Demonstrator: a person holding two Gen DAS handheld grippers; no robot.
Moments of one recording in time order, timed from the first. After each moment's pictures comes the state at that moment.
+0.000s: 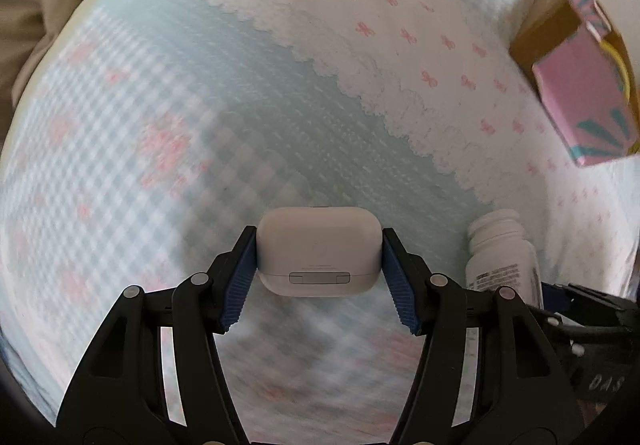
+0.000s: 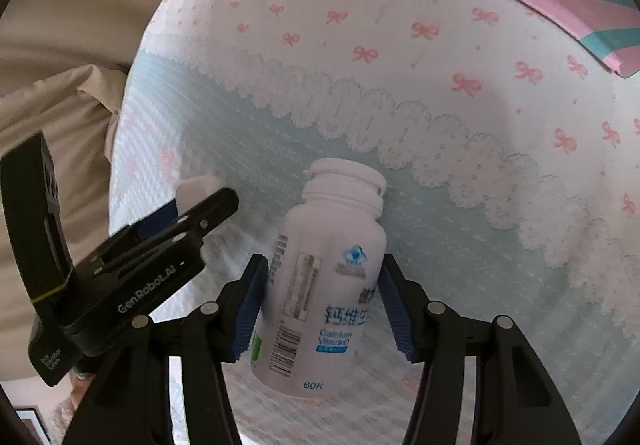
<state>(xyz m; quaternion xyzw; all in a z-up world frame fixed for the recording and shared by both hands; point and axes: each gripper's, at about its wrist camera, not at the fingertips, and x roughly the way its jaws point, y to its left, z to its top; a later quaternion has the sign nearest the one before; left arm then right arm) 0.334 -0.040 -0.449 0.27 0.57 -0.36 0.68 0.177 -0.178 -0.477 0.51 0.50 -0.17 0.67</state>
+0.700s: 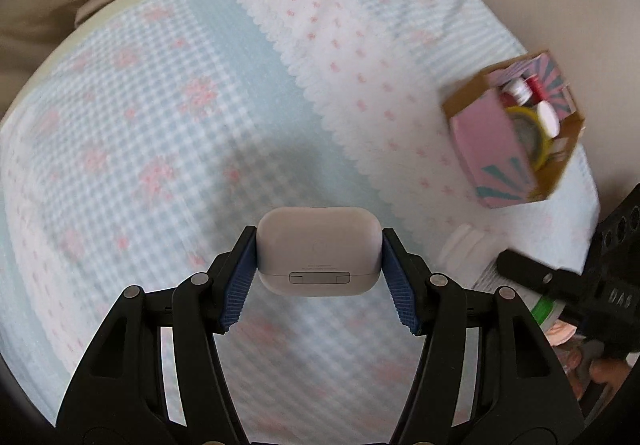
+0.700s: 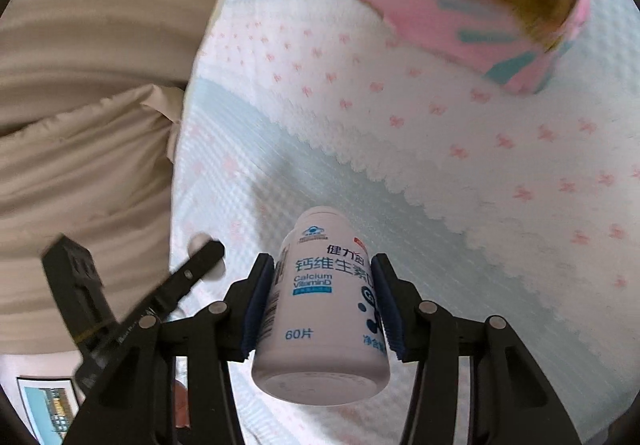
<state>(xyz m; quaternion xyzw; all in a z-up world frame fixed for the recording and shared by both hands) 0.255 -0.011 -0.327 0.13 0.59 -0.30 0.74 0.088 -0.229 -0.394 0.56 0.45 -0.10 0.69</state>
